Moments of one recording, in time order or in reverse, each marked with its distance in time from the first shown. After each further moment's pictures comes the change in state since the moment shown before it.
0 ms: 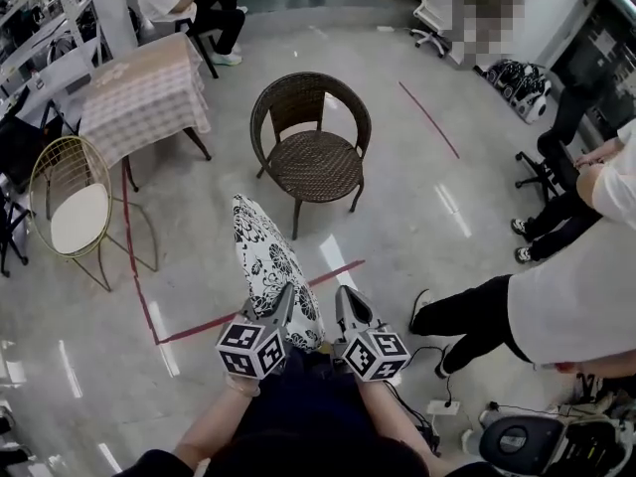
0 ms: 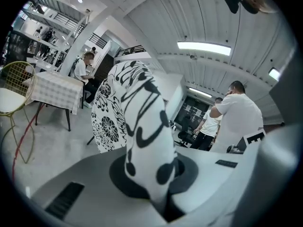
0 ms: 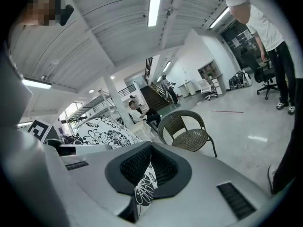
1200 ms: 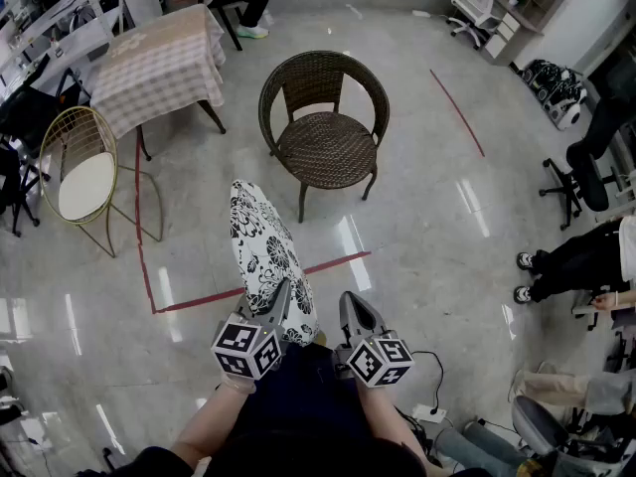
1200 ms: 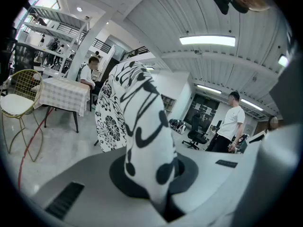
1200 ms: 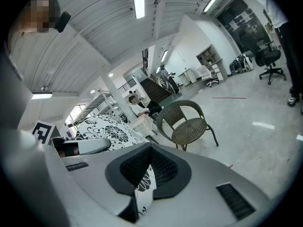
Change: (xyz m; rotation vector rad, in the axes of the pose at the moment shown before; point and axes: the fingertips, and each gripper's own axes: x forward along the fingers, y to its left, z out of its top) left arm 0.026 0.001 0.006 0.029 -0.014 0.106; right arm 0.008 -0.041 -0.006 0.099 0.090 0.052
